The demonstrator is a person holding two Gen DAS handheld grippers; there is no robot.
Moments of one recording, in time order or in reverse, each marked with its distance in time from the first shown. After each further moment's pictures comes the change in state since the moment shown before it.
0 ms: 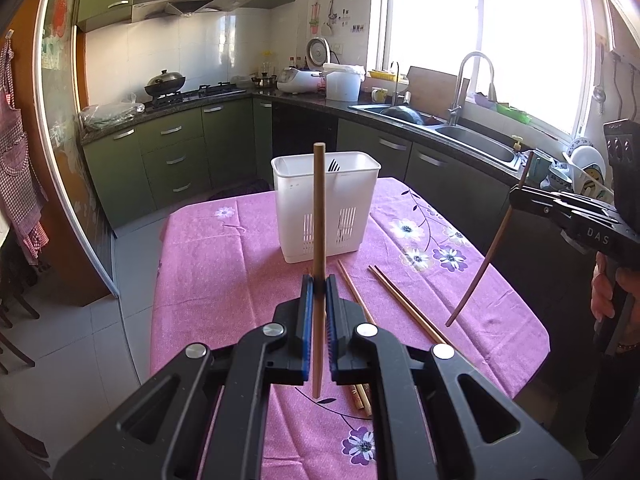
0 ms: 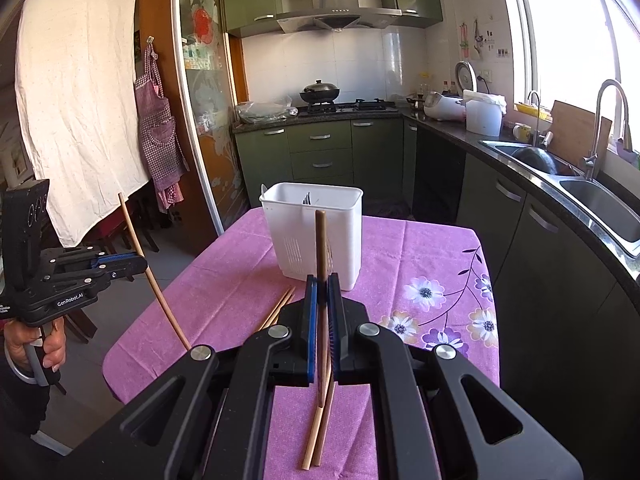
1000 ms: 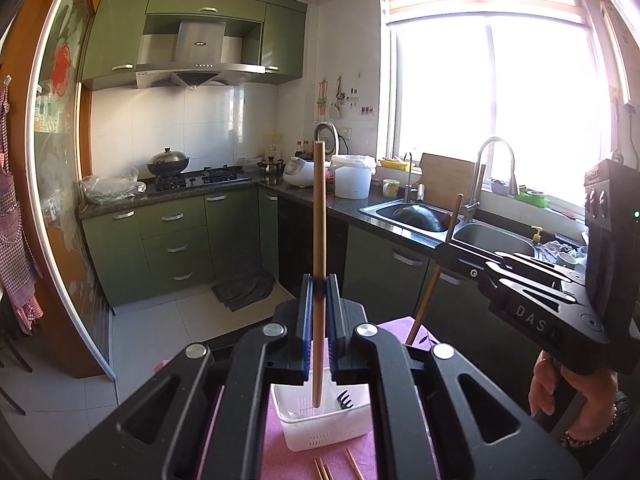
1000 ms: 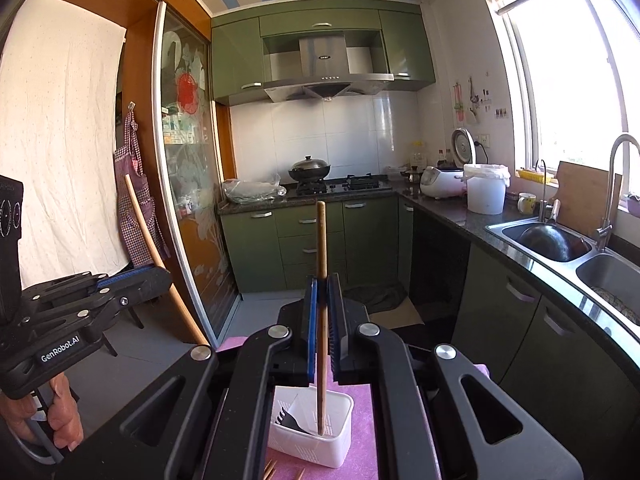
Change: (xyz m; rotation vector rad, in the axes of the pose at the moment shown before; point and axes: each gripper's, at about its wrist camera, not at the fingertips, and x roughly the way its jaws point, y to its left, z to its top) left arm 0.068 -0.001 0.193 -0.008 -0.276 0.039; right arm 0.108 -0.027 0.189 0.031 -0.243 -0.028
